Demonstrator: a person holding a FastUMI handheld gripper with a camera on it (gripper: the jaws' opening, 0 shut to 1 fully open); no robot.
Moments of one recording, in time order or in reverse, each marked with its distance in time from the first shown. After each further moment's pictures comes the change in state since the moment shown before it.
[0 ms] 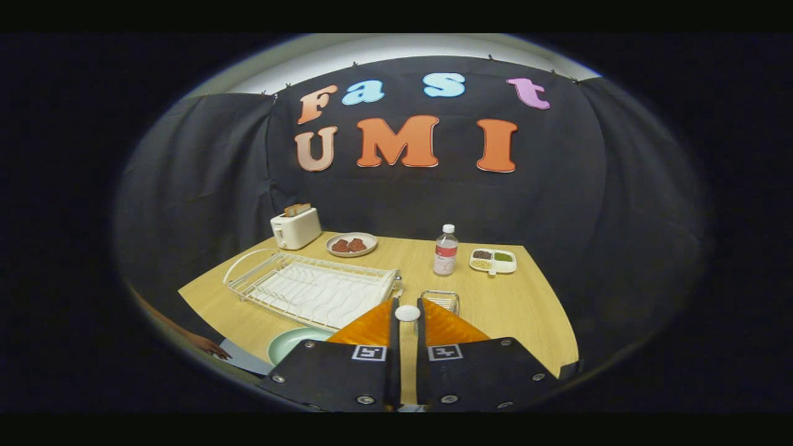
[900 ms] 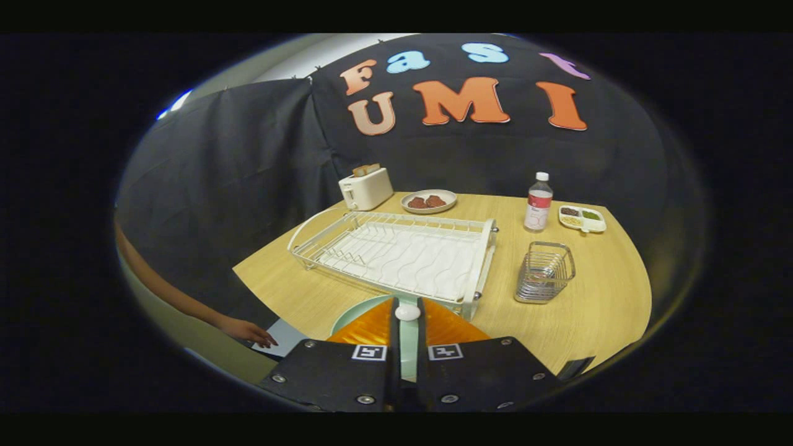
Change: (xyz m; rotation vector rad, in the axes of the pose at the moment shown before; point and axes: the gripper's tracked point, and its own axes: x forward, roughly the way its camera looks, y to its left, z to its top) arm 0.031 0.118 -0.086 -0.019 0.183 0.313
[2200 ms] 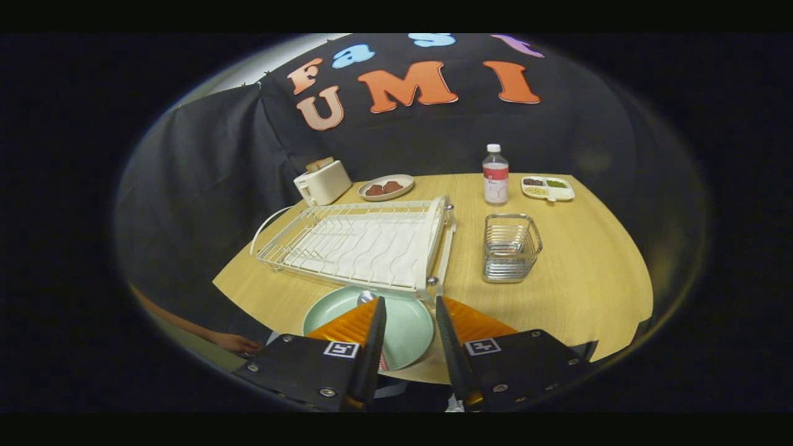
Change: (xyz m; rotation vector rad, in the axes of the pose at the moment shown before) arm -0.010 -0.071 -0.004 0.158 0.035 -0.163
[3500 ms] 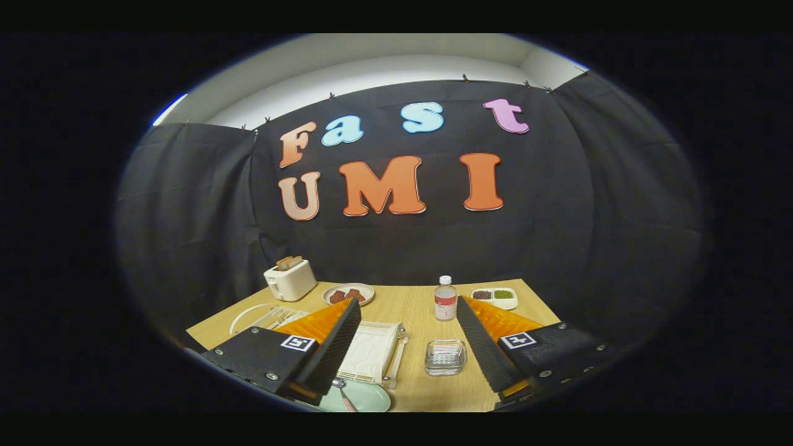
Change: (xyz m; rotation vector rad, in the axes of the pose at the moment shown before) arm -0.065 -0.033 0.186 -0.037 -0.496 -0.185
